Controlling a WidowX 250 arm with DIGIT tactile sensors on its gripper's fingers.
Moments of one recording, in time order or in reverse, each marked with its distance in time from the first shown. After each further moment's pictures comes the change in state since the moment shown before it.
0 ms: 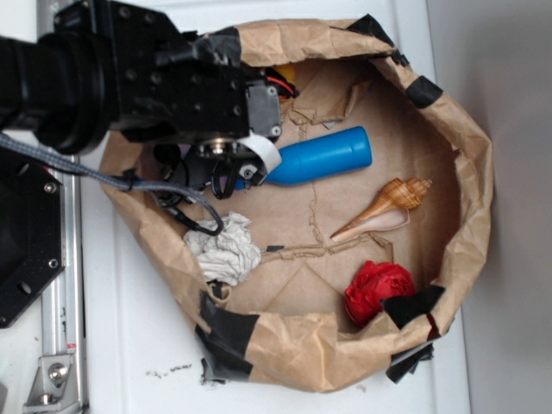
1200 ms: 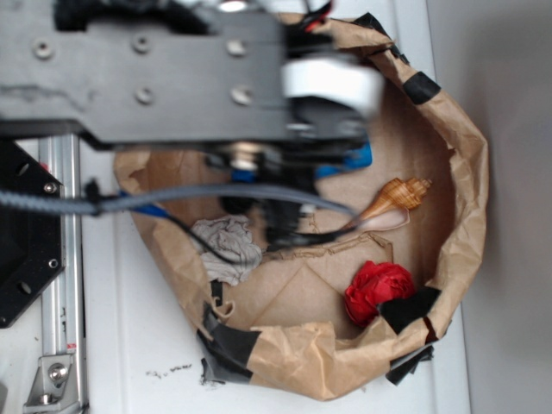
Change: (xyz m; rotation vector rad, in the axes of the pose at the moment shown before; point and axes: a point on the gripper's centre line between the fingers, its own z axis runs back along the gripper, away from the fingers) arm 0.058 0.016 0.152 0.098 -0.159 0.767
